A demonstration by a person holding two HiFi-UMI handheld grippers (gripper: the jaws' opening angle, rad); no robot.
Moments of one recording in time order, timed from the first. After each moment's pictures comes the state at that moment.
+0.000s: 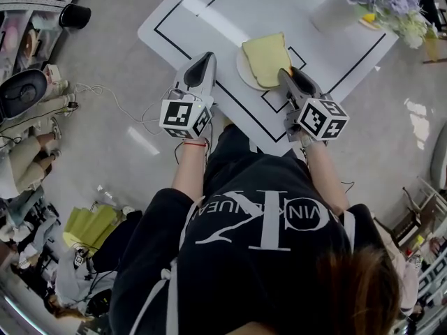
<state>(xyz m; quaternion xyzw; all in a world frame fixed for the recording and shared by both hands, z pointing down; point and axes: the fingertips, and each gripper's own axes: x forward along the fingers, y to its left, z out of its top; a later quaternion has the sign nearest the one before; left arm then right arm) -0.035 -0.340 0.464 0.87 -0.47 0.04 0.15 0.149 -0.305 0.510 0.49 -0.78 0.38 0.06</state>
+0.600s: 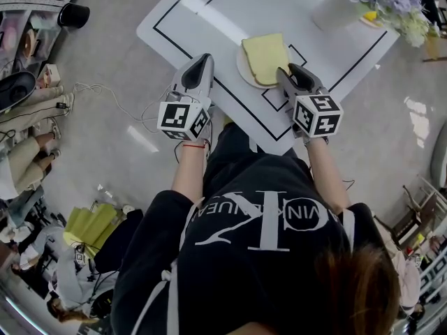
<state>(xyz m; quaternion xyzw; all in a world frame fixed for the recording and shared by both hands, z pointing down) -0.050 -0.339 0.467 0.86 -0.48 0.04 0.16 0.134 -0.311 0.518 0.48 -0.81 0.29 0.19</state>
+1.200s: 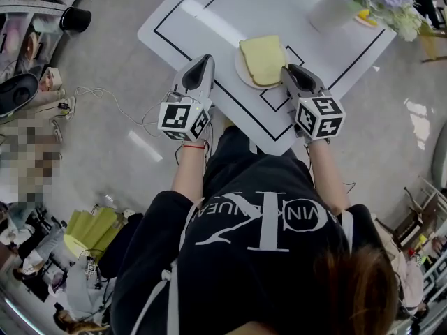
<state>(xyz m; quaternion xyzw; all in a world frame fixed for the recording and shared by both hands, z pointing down) -0.043 -0.337 0.460 0.87 -0.47 0.03 0.15 0.143 -0.311 0.503 0.48 -0.82 0.27 0.17</state>
